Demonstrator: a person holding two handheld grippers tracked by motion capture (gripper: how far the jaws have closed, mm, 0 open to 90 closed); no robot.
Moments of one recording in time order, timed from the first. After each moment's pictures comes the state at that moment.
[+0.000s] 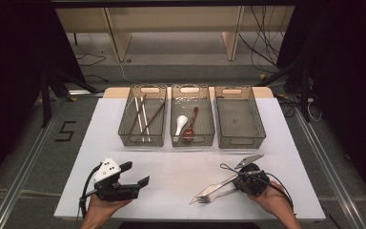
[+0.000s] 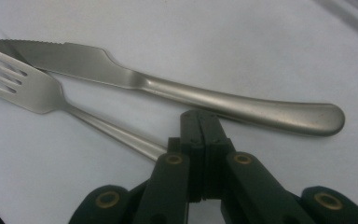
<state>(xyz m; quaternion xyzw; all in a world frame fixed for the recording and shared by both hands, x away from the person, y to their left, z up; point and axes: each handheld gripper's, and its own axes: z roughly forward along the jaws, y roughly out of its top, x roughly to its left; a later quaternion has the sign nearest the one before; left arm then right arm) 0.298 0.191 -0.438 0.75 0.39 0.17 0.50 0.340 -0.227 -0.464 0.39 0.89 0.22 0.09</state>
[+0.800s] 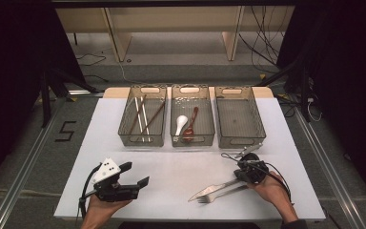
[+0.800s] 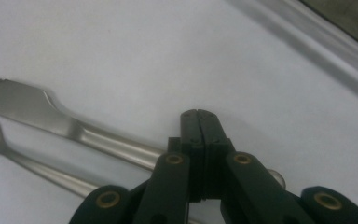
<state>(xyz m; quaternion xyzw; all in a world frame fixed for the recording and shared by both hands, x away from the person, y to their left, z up) 0.297 0.191 -0.438 0.75 0.39 0.17 0.50 0.369 -0.231 -0.465 0.42 0.88 0.21 0.10</state>
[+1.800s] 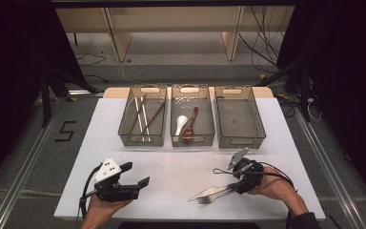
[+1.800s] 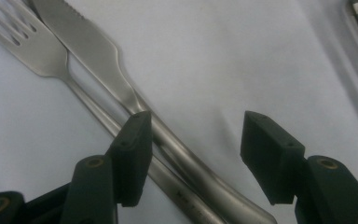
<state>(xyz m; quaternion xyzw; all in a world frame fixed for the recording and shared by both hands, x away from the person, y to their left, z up) 0.297 0.190 -0.438 0.76 0.39 0.17 0.49 0.363 -0.215 -0.452 0.22 0.96 0.16 0.09</state>
